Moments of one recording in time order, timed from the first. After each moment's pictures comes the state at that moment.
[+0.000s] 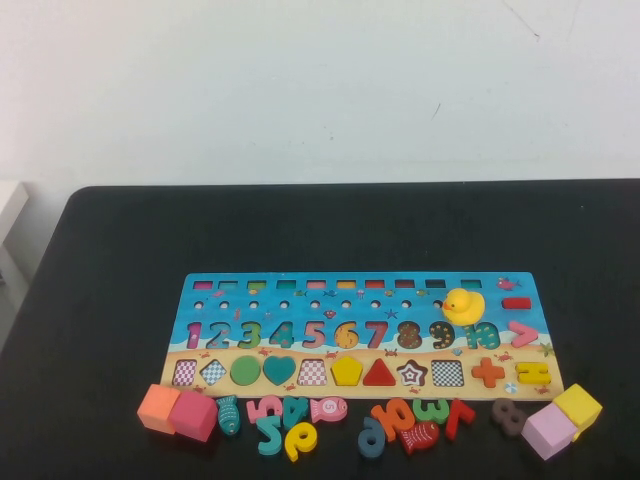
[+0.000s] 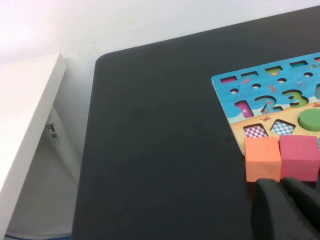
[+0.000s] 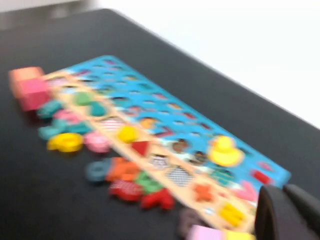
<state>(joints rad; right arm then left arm) 0.63 0.29 -0.29 -0.13 0.42 -0.09 -0.04 -0.01 0.02 -0.11 0.36 0.21</state>
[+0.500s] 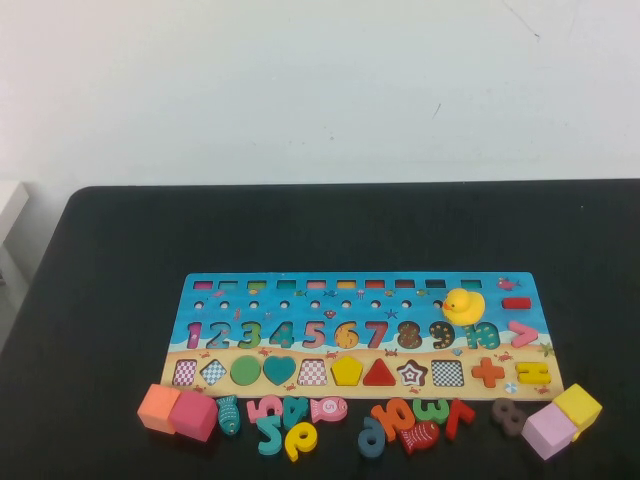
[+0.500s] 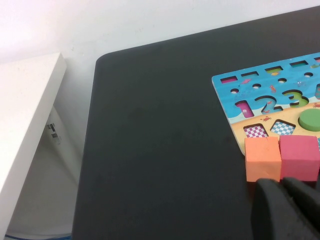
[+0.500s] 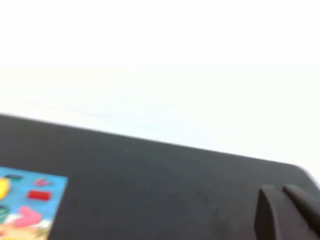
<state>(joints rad) -0.07 0.00 -0.14 -0.15 0.31 -0.09 -0.04 -0.01 0.02 -0.11 0.36 0.21</state>
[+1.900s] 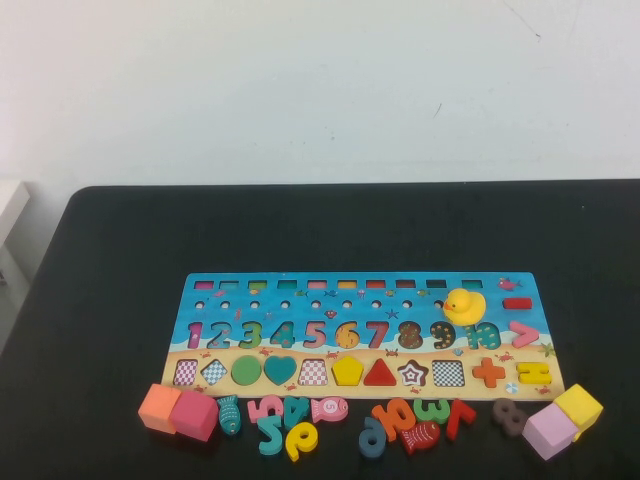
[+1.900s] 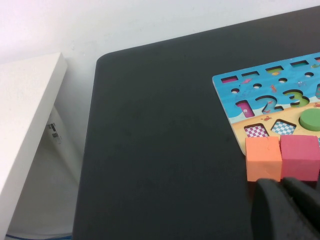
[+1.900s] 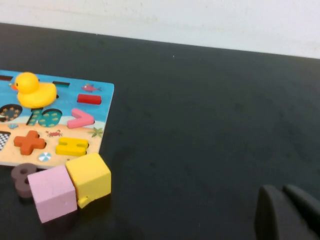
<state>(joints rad) -0.02 -0.01 0.03 -0.09 0.39 -0.03 -0.04 -0.01 0.02 -0.11 0.36 0.21</state>
